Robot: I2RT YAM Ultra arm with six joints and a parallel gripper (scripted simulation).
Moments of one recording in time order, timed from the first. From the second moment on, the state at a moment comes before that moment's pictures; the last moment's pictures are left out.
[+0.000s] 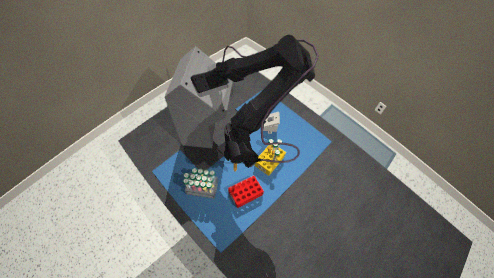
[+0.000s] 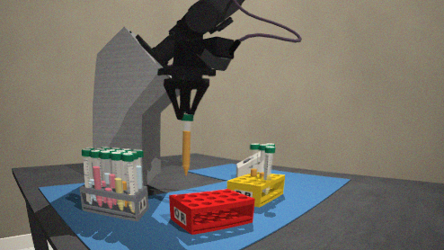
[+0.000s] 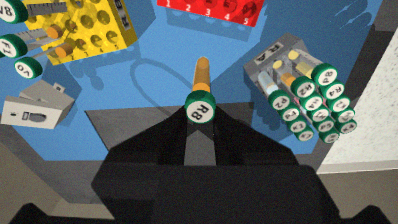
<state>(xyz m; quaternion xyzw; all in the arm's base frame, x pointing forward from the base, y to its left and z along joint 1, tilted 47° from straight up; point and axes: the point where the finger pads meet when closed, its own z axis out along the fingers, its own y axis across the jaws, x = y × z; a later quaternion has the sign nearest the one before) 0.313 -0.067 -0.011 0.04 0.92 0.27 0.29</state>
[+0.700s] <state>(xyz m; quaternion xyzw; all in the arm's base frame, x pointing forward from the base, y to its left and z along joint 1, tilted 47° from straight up) 0.323 -0.063 0.003 0.20 0.89 0.32 0.24</state>
